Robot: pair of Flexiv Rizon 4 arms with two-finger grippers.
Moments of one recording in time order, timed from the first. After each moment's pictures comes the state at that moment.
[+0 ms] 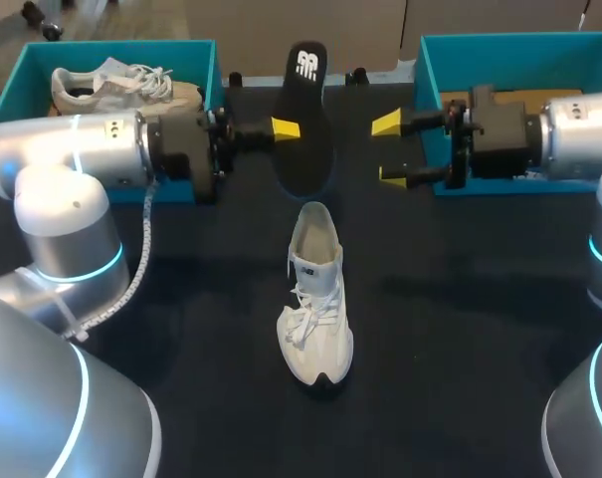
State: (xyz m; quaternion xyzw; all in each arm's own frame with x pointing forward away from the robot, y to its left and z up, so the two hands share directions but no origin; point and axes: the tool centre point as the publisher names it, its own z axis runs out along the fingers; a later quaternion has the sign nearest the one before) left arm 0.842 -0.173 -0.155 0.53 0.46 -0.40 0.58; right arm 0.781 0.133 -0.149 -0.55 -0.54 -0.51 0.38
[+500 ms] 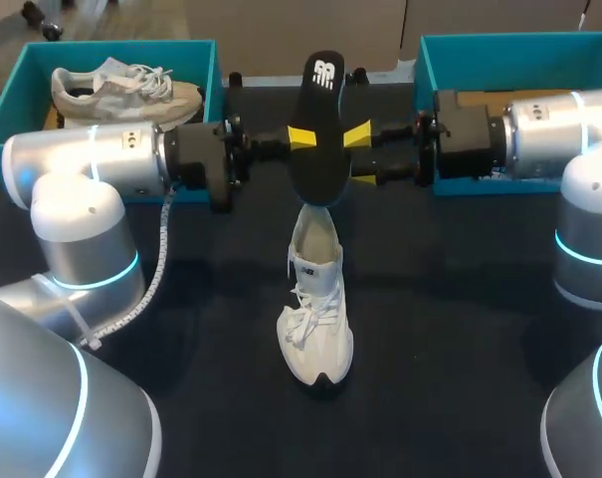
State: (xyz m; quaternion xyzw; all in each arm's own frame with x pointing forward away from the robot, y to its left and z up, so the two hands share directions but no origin) left arm 0.831 -0.193 -0.158 0.52 0.46 -0.42 0.59; right arm 0.788 0.167 -0.162 -0.53 -0.55 -0.50 0.41
